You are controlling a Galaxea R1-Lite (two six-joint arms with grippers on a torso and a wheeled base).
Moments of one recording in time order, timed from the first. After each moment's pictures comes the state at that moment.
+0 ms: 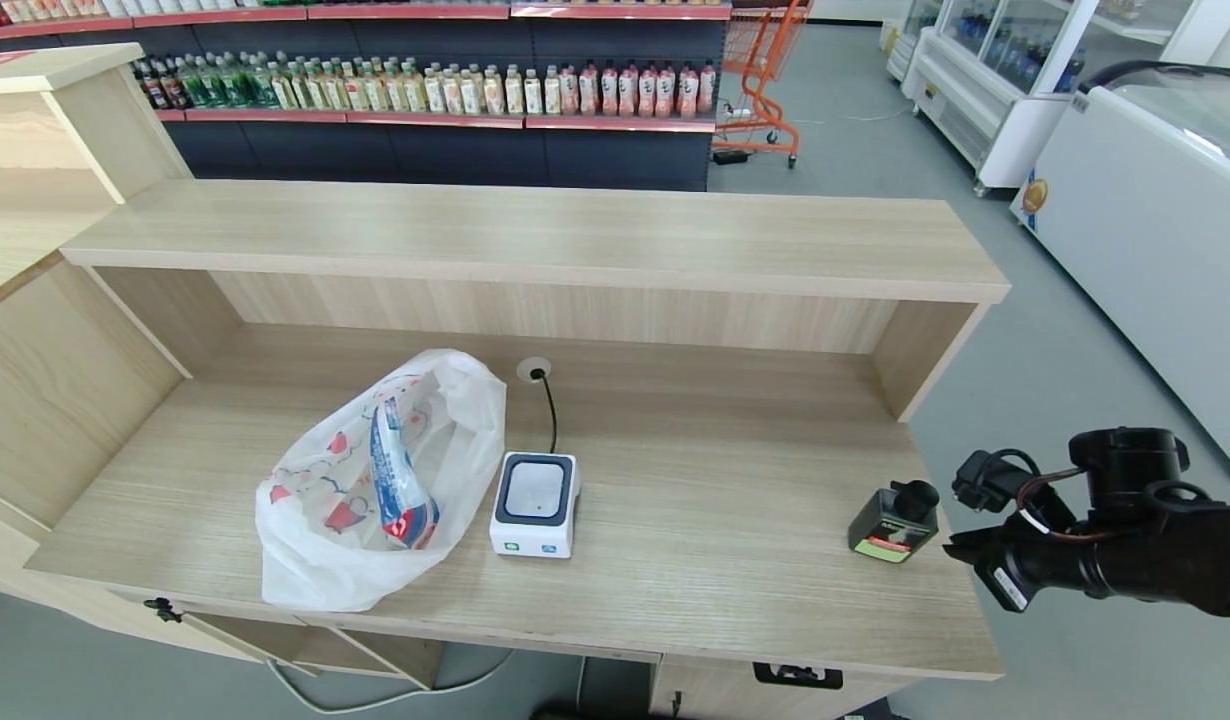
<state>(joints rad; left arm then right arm) 0.00 0.00 0.00 0.00 0.00 0.02 -0.13 1.94 -0.59 -0.58 0.30 -0.79</state>
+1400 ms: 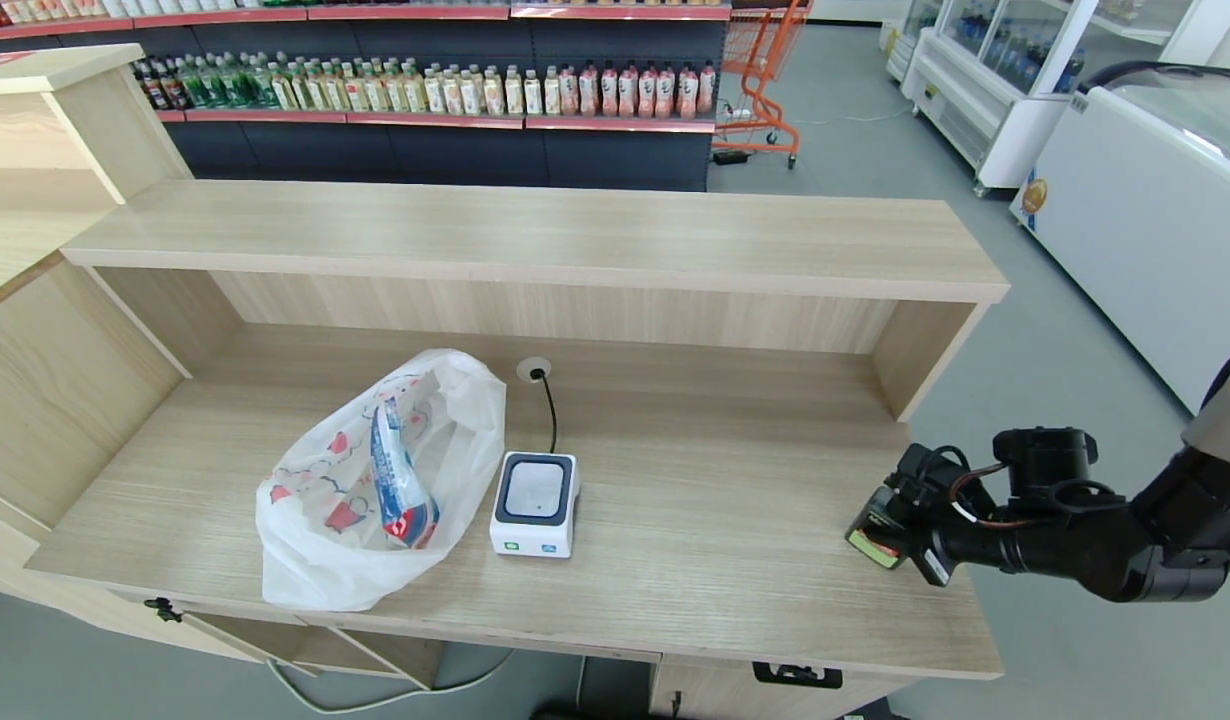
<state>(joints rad) 0.00 0.00 0.00 0.00 0.00 0.02 -0.03 2.15 -0.72 -0.76 0.45 -0.80</state>
